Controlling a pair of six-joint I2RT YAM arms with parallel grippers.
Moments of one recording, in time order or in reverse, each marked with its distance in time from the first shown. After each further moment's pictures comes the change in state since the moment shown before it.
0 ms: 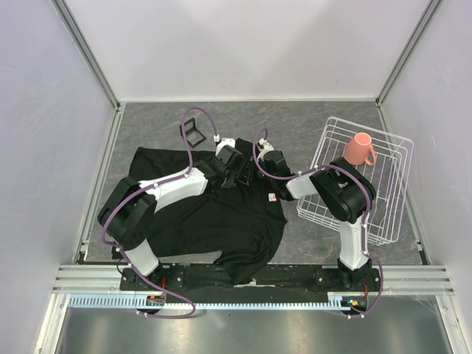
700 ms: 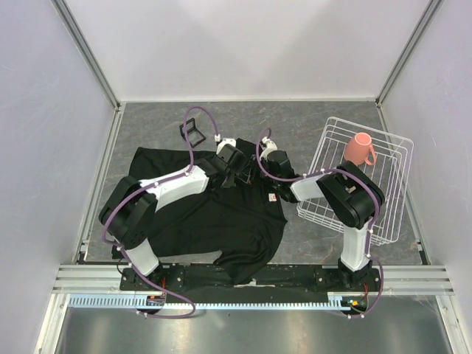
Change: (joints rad) left arm 0.000 0.008 0.030 -0.065 0.014 -0.001; right arm 0.003 -0.065 -0.037 0.006 0.024 -0.031
